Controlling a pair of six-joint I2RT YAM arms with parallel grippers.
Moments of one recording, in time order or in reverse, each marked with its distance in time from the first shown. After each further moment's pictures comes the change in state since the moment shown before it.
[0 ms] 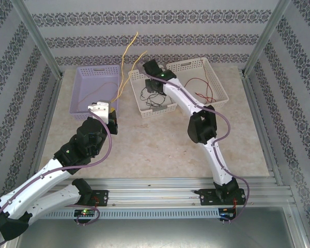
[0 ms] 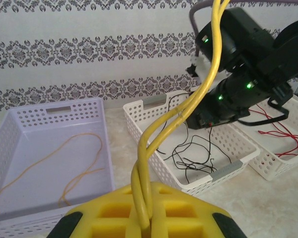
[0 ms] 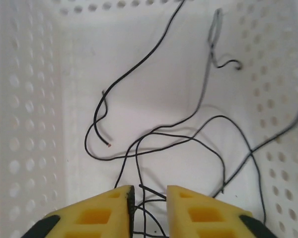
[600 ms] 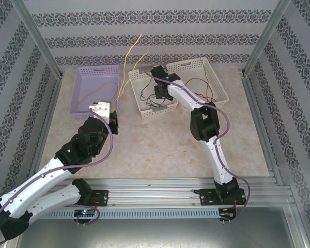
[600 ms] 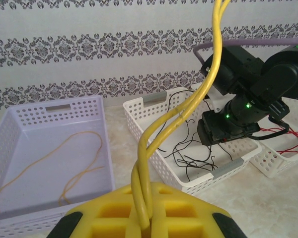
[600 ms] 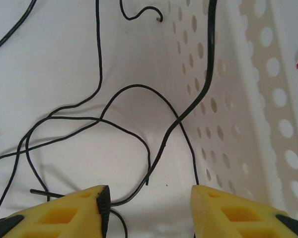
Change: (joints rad) left arm 0.000 0.015 0.000 0.000 0.000 0.000; right arm -0.050 0.034 -0.143 0.004 0.016 0.026
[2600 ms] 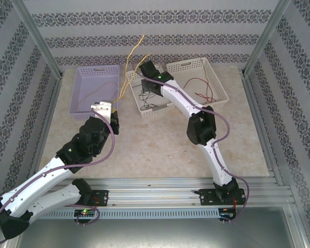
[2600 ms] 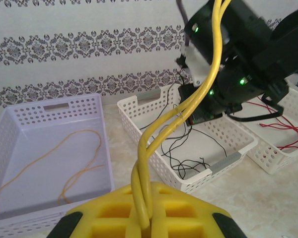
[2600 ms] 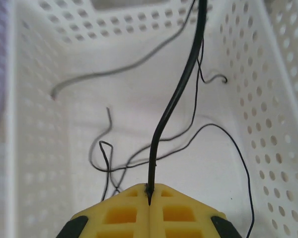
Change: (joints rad) left arm 0.000 0.011 0.000 0.000 0.008 0.008; right arm 0.107 -0.061 0.107 0.083 -0.003 -0.028
